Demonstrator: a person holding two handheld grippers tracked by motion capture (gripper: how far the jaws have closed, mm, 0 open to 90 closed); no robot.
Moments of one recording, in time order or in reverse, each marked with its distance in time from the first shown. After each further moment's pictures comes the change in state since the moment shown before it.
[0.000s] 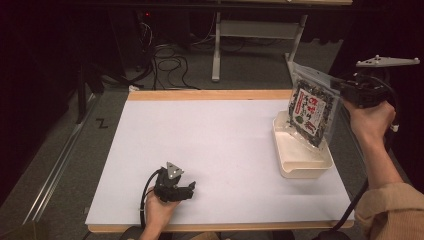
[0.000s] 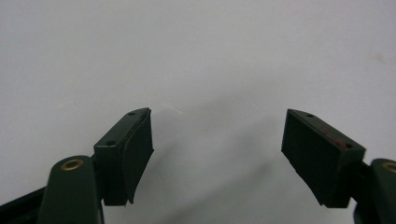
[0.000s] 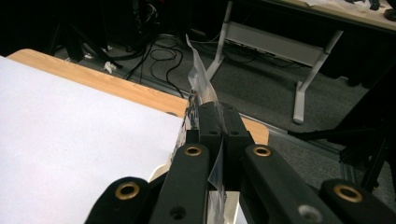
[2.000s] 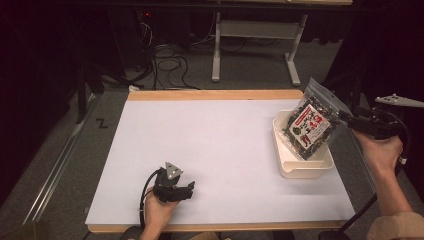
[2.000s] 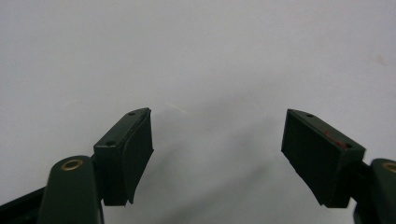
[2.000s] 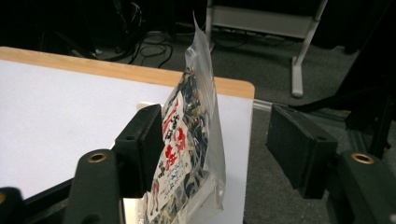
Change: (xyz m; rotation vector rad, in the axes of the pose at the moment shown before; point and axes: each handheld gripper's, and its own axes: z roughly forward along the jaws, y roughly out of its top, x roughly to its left) left arm 0.000 0.000 -0.003 -0.006 0.010 -0.005; right arm -0.045 -0.099 0.000 -0.008 -0.022 0.142
